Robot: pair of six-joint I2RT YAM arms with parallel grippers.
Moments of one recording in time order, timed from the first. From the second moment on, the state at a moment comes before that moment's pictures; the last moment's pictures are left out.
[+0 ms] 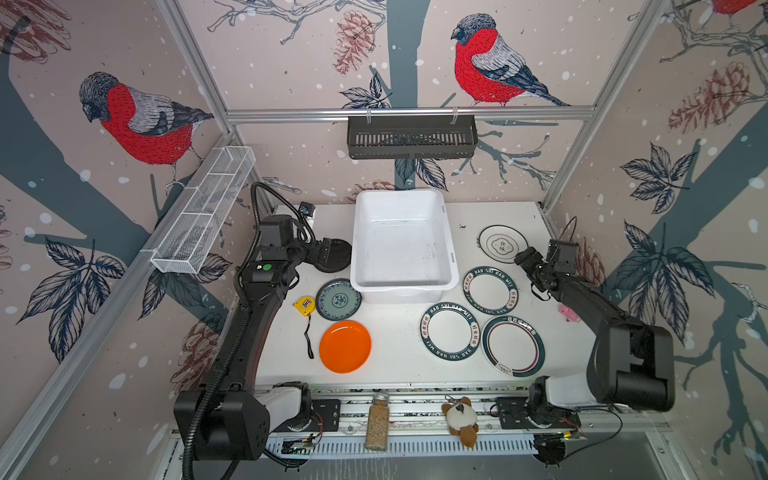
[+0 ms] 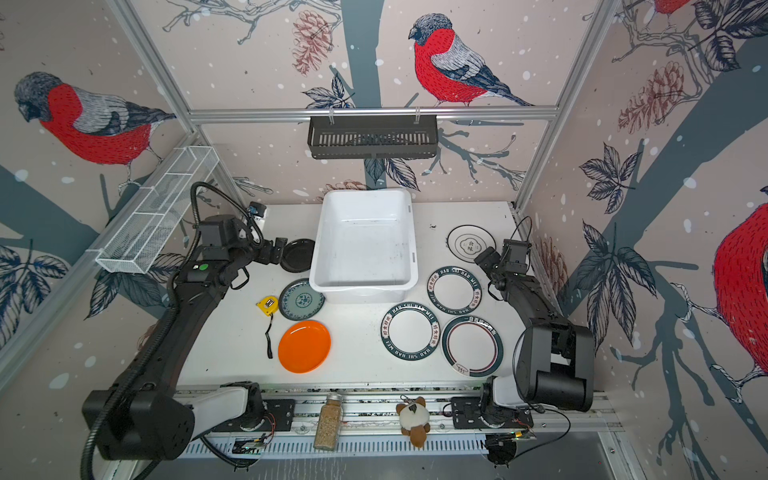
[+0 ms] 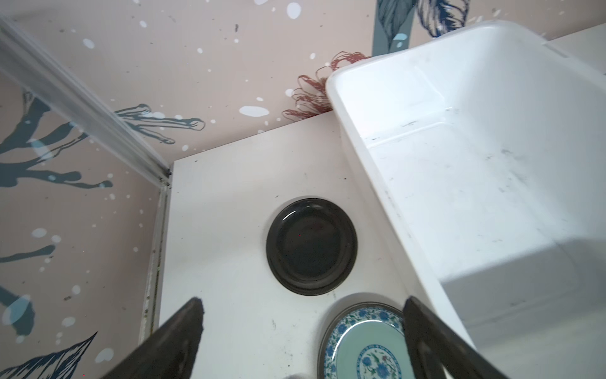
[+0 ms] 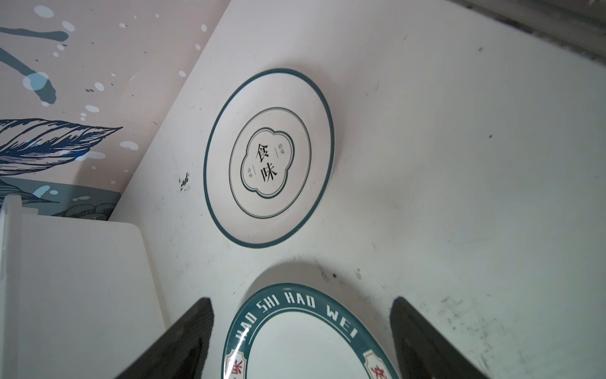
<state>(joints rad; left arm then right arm) -0.01 1.21 1.14 -0.49 0.18 0.26 -0.17 1.44 0.80 -0.11 -0.16 0.71</state>
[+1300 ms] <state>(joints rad) -0.05 1.27 1.24 -0.65 0.43 0.26 -0.32 2.01 1.04 0.25 -0.50 0.88</state>
